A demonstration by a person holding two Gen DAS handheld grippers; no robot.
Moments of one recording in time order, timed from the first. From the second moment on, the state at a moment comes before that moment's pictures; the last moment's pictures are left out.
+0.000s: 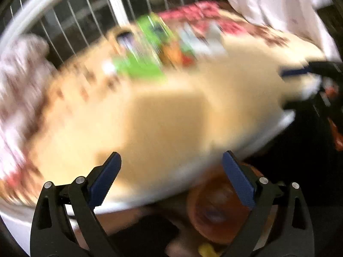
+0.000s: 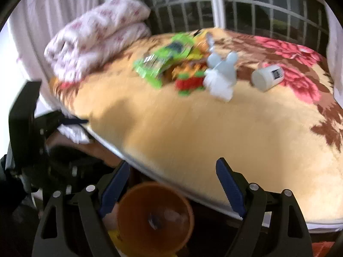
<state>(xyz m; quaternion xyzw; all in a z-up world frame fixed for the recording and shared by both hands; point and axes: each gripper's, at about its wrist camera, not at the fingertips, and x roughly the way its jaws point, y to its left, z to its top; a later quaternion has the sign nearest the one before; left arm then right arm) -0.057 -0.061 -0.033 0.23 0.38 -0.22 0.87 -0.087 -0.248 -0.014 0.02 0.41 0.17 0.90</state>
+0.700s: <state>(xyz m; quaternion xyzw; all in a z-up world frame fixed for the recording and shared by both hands) 0.043 -0.054 0.012 0.13 0.36 -0.17 0.91 -0.064 -0.289 -0.016 0.06 0.40 0.15 0.90</state>
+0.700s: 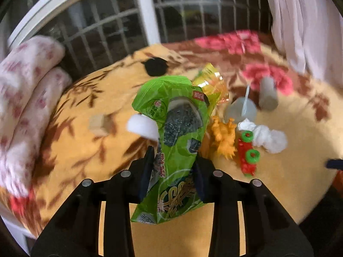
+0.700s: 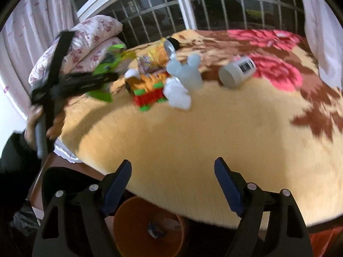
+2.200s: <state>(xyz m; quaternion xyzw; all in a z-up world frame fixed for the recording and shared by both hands) -0.086 0.036 -0.009 0.00 0.37 -0.18 0.91 0.148 -0.198 0.030 -0.08 0.41 0.28 0.86</state>
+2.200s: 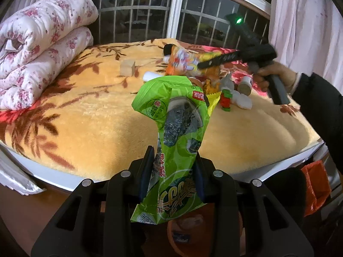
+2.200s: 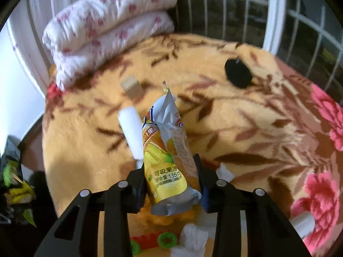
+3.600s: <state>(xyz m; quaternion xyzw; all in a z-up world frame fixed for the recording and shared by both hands) -0.095 -0.049 -0.262 0.10 0.69 -0.23 0.68 -0.126 -0.193 -0.250 -0.02 0.69 0.14 0.71</state>
